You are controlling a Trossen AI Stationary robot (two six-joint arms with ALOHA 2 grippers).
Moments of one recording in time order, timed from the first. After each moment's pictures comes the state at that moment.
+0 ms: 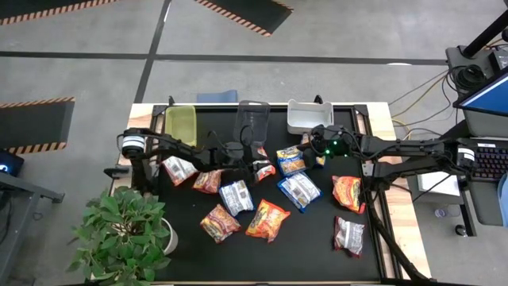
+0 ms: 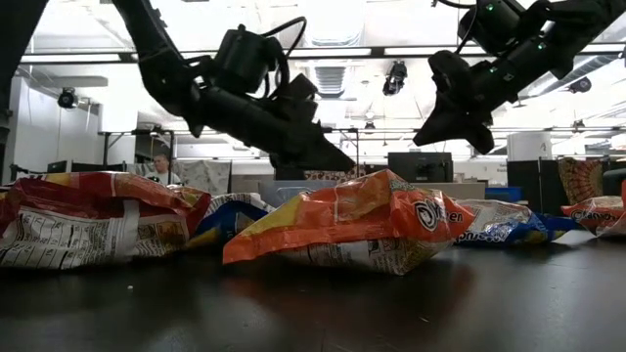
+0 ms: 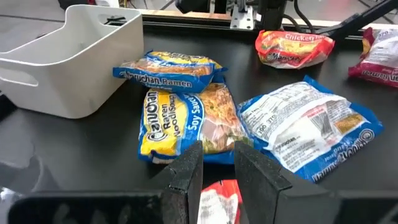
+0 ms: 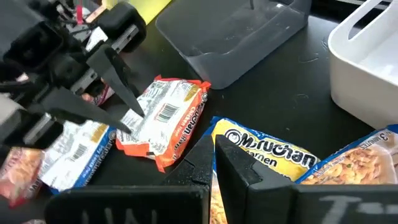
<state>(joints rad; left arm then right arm) 0.13 1.86 0.82 0.70 -0.04 -0.02 -0.31 1.05 0.53 -0.02 0.00 0.54</state>
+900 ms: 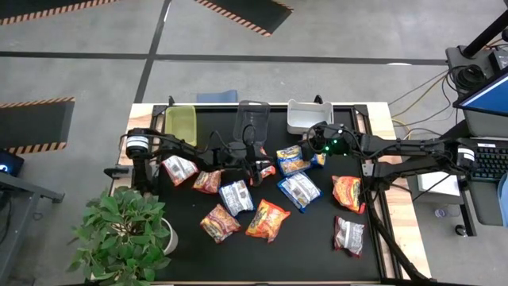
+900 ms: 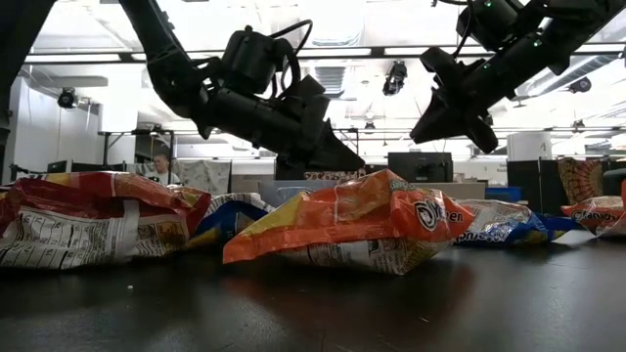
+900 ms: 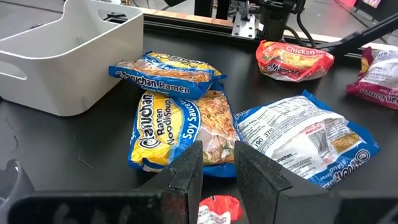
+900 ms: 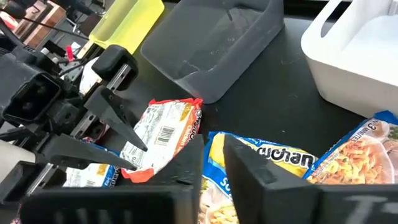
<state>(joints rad) 0.12 1.89 0.86 0.71 -0.04 -0.11 -0.31 1.05 0.55 -0.02 0.07 0.70</state>
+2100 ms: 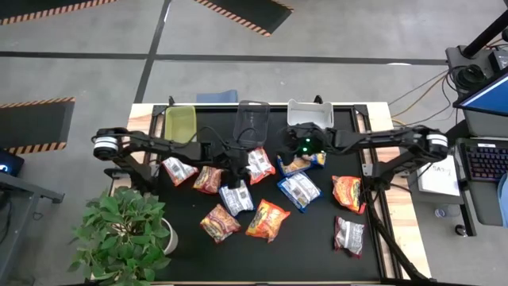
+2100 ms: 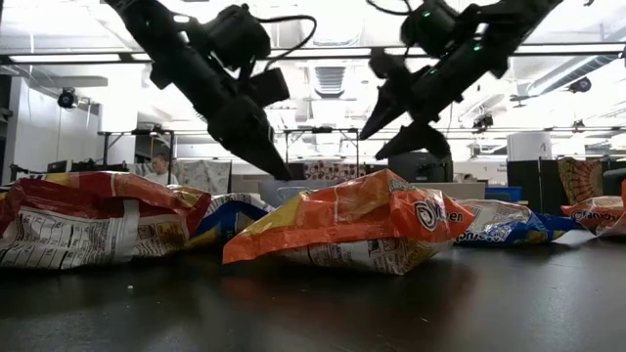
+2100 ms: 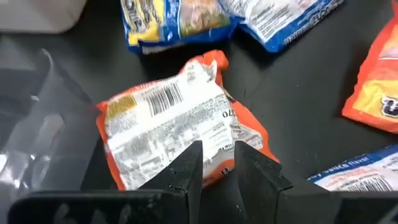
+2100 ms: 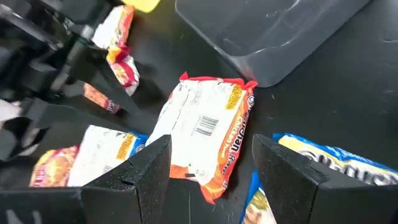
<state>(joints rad) 0.12 1.59 0.84 -0.02 -0.02 0.13 -0.26 1.43 0.81 -0.02 -0.05 0.67</state>
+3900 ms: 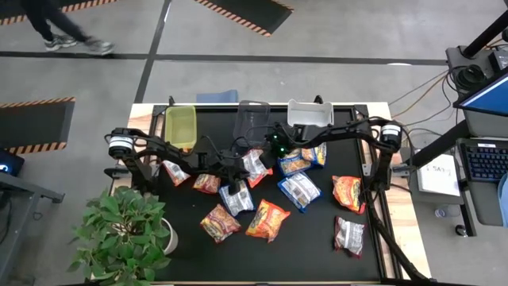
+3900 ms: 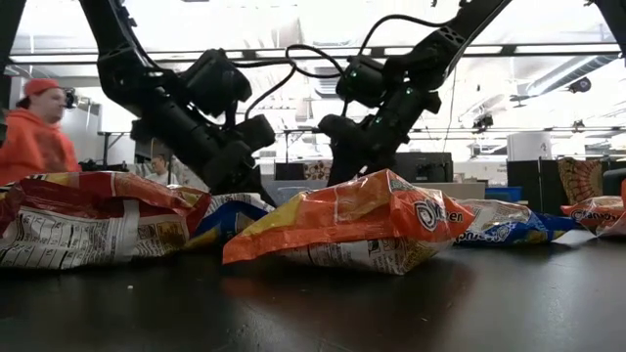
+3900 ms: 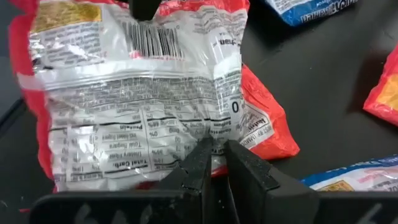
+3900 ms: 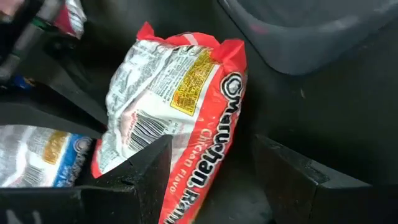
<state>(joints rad) 0.12 1.77 0.60 0.42 0.01 -0.09 -0.31 1.85 1.12 -0.17 -0.20 0.52</state>
